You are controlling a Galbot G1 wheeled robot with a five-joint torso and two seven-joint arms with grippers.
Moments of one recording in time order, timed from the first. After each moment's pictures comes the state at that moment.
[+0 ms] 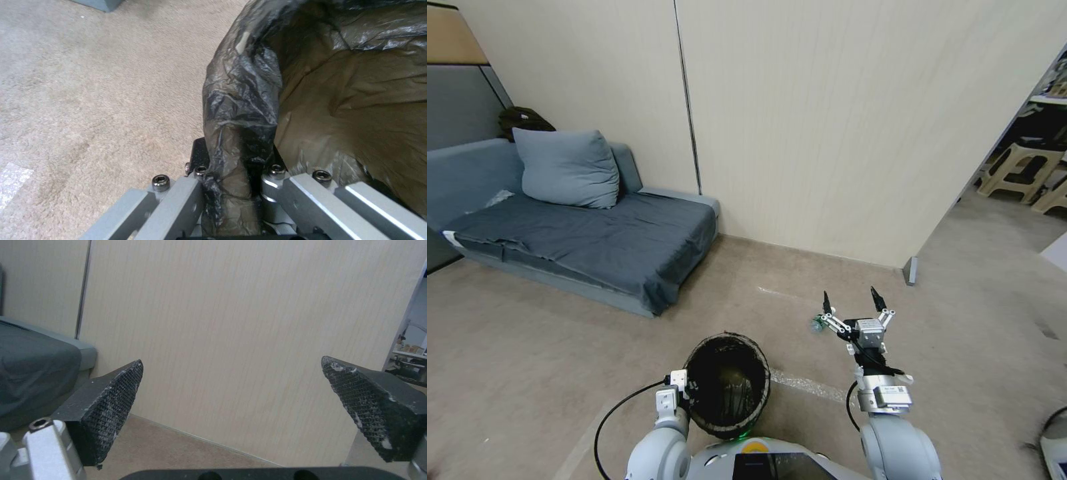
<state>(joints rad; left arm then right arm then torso) 1.76 -1.46 -0.35 -2.21 -0.25 0.70 -0.39 -1.76 1.61 0.56 2.36 -0.28 0.14 0.05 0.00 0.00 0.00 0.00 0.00</state>
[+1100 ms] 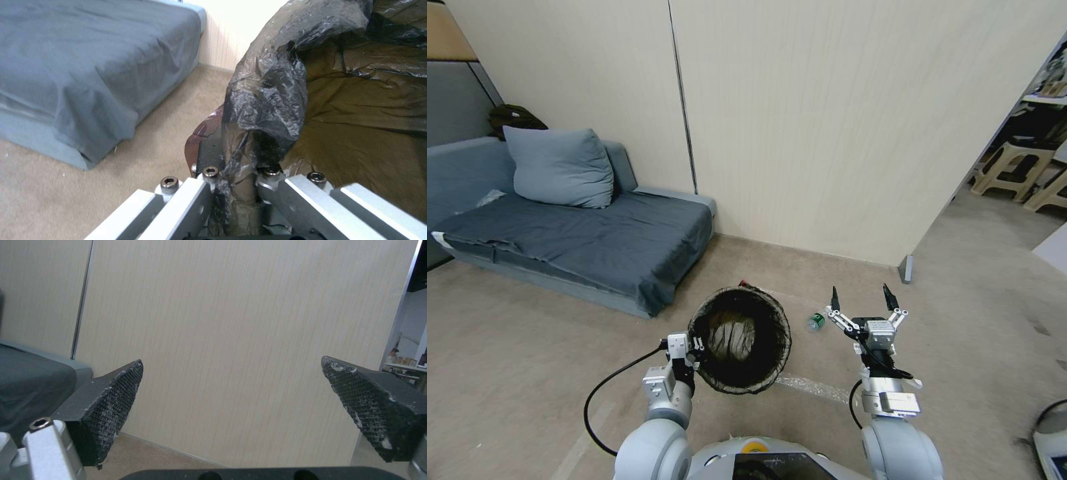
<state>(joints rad) 1.75 -1.48 -0.27 -2.46 -0.10 0.44 -0.30 -1.77 1.61 0.58 2.35 -0.25 0.25 0.05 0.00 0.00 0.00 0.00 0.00</state>
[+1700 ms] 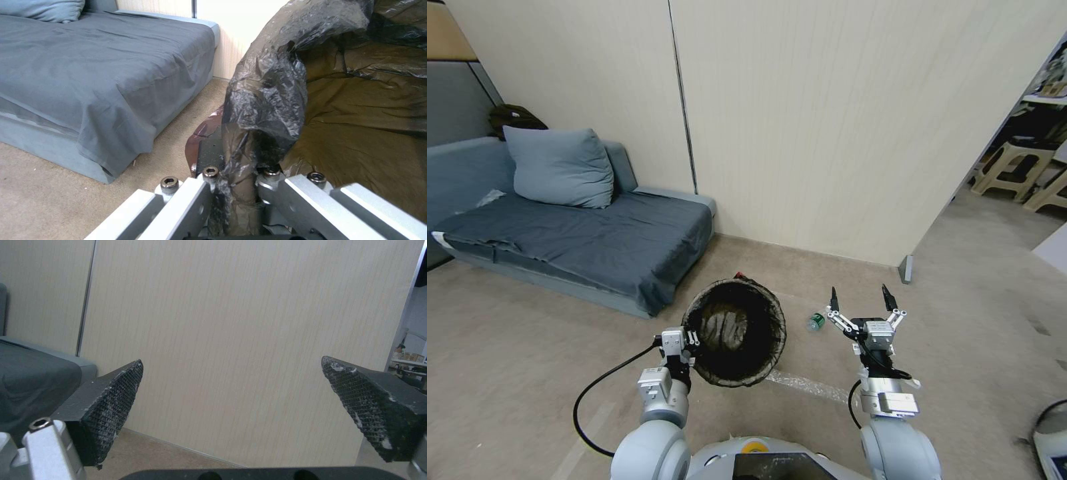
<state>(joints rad) 1.75 -1.48 -0.26 -2.44 -0.03 0.39 -0.33 -1.76 1.61 0.58 2.32 -0.24 0.25 0.04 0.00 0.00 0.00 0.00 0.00</state>
